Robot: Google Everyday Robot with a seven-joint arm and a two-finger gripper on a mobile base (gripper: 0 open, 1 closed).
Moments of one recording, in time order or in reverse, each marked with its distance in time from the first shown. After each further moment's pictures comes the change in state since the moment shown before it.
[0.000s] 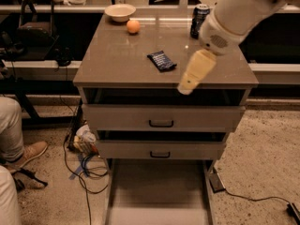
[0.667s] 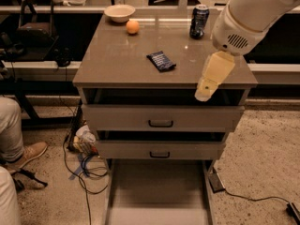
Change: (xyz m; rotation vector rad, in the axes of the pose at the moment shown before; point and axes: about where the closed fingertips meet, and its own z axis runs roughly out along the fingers) arm 0.019 0.016 -0.029 0.001 0.052 -0.085
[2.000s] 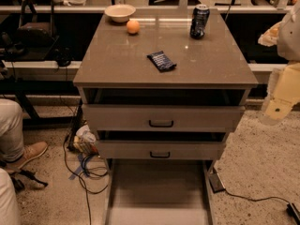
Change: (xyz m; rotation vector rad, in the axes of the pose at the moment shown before) arm 0.085 0.045 -0.076 0.002 0.103 -0.077
